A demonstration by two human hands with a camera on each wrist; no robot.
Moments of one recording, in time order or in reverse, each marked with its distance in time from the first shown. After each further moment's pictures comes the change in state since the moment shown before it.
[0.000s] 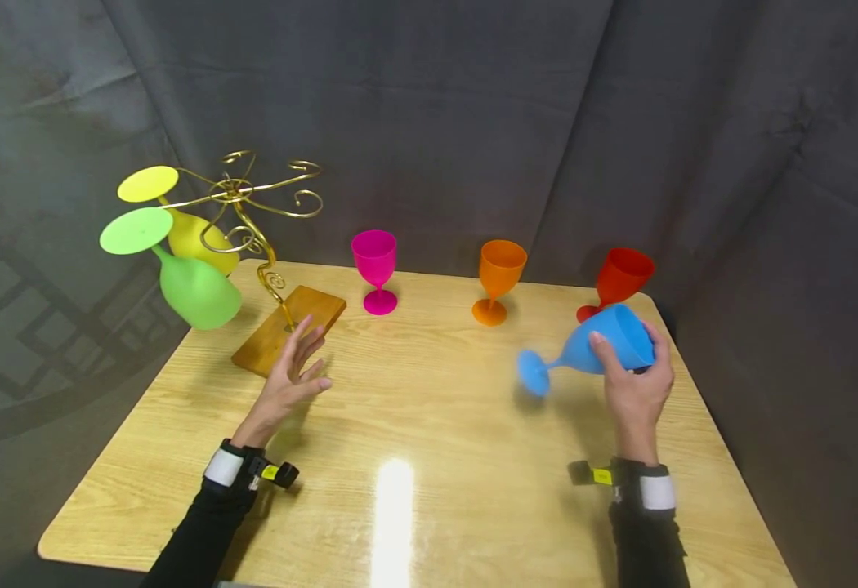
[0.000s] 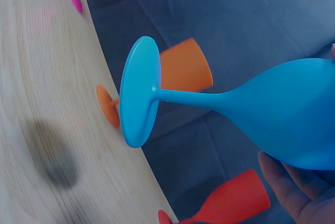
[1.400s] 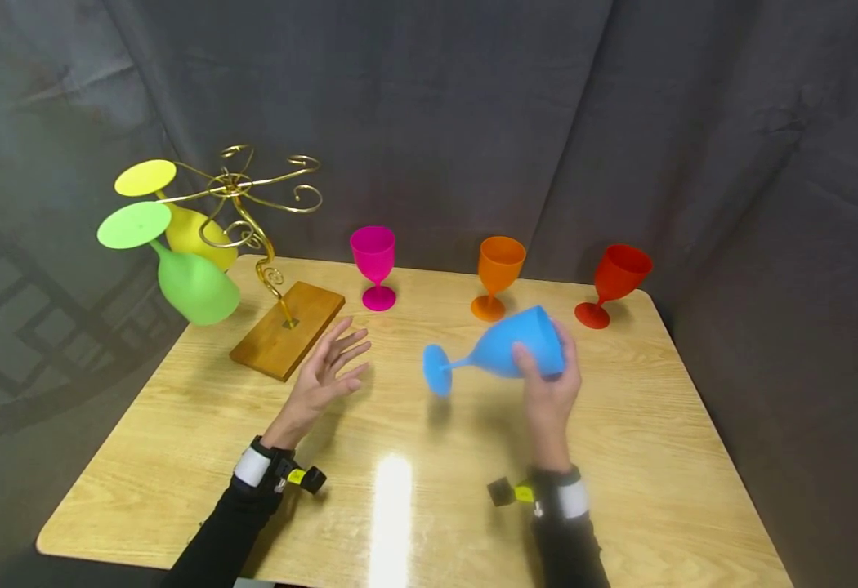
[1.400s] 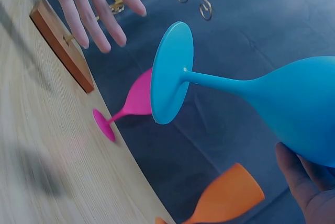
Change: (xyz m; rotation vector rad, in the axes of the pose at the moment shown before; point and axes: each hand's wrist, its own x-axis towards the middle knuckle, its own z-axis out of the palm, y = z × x) left_hand 0.003 0.000 0.047 -0.235 -0.130 0.069; right_hand -0.084 -0.016 0.068 0.298 -0.191 -0.088
